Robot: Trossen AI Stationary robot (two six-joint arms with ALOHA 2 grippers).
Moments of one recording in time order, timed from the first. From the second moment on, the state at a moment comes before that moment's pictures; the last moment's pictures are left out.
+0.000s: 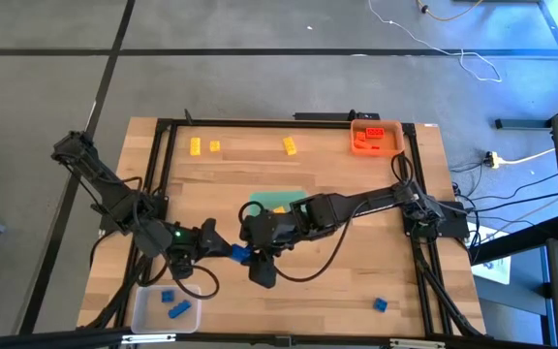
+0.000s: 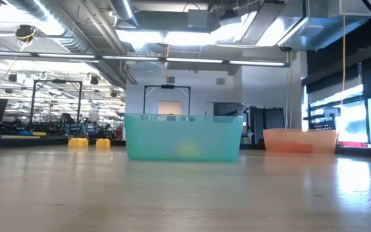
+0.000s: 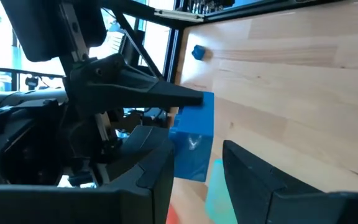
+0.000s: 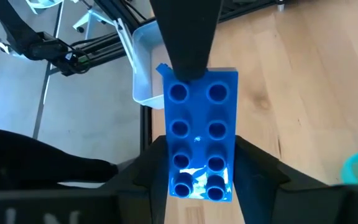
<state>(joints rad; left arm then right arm) -0.70 1.12 1.05 -0.37 -0.50 1.06 0.30 2.17 2.34 -0.90 -0.05 0.54</state>
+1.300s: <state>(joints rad) -0.61 1.19 1.05 -0.30 -0.44 1.08 0.30 2.17 2.34 -0.90 -0.05 0.52</state>
